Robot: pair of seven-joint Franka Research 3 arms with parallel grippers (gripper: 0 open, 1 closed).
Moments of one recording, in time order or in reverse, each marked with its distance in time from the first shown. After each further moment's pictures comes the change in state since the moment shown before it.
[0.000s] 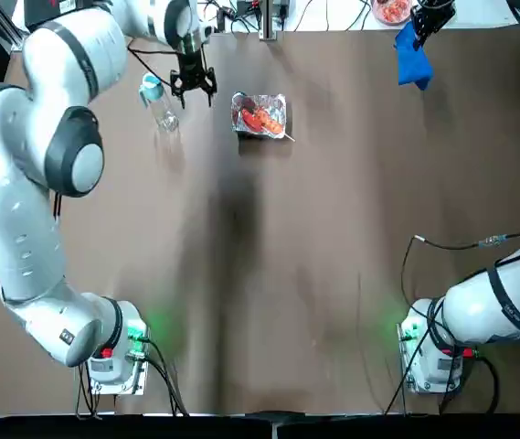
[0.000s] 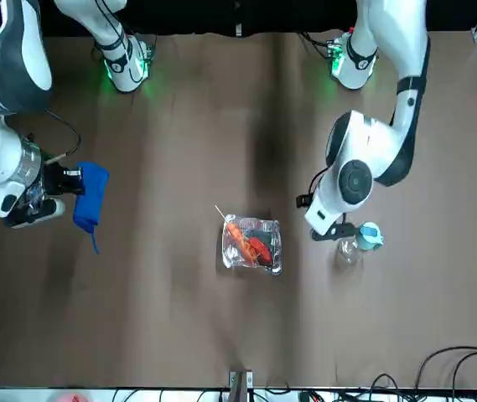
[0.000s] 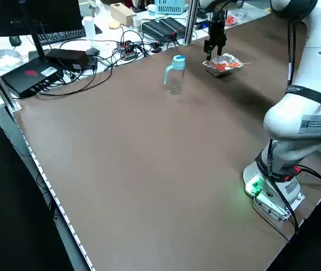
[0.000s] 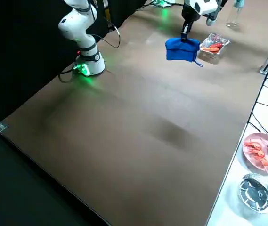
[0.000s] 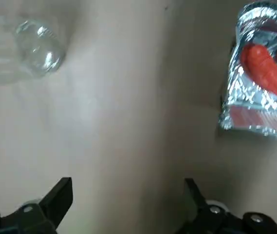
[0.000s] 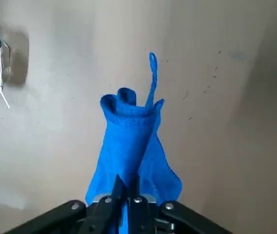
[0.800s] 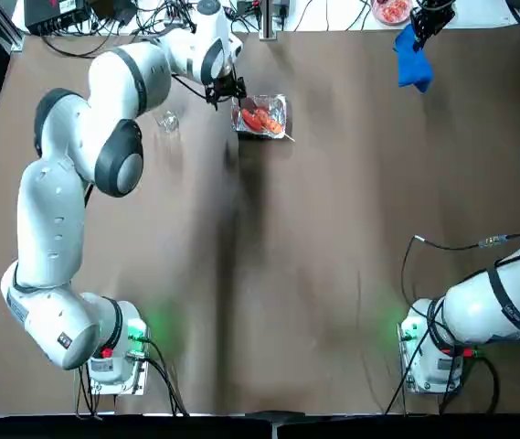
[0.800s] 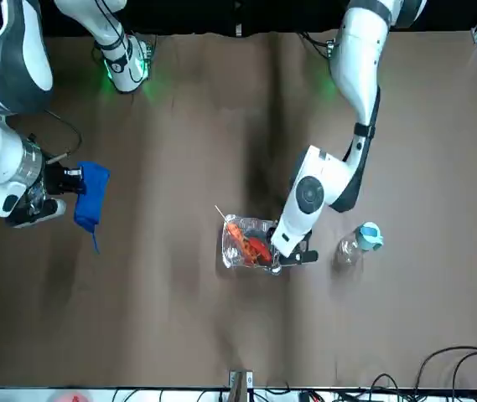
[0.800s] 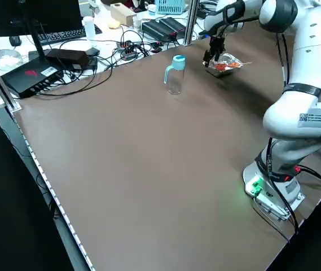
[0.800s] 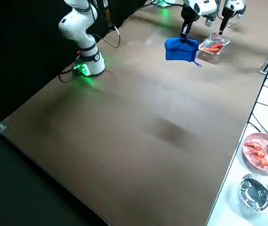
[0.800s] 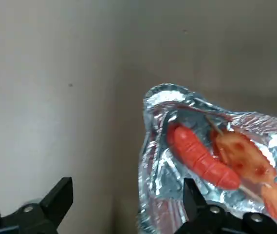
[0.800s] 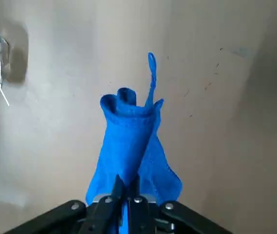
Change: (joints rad) left arm -0.069 0.246 -0.023 0.113 0.000 0.388 -0.088; right arm 0.000 0.000 0.001 -0.003 0.000 -0.012 0.000
